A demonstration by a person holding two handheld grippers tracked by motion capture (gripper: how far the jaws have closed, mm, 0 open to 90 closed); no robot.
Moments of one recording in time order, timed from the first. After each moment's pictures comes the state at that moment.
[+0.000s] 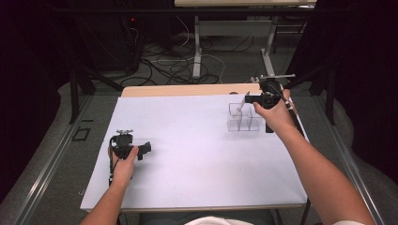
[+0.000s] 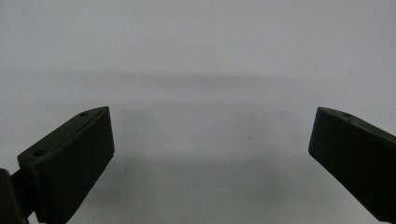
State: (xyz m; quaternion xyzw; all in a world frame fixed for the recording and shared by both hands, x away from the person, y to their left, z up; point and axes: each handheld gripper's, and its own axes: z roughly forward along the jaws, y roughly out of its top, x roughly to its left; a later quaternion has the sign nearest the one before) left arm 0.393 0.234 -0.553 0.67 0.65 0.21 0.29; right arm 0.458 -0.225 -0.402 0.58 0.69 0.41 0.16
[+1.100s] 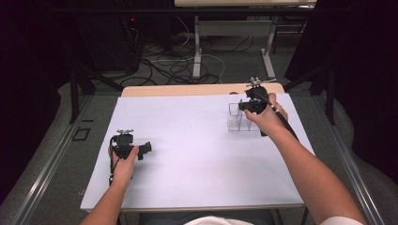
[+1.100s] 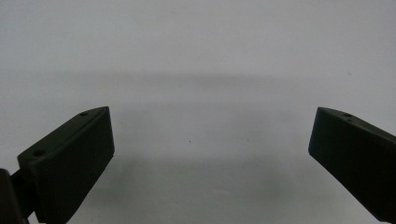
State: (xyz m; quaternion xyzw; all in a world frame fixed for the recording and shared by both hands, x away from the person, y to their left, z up) left arm 0.394 0.233 -0.553 0.67 0.65 0.21 0.29; right arm 0.468 -0.201 -0.430 0.54 0.74 0.35 0.19
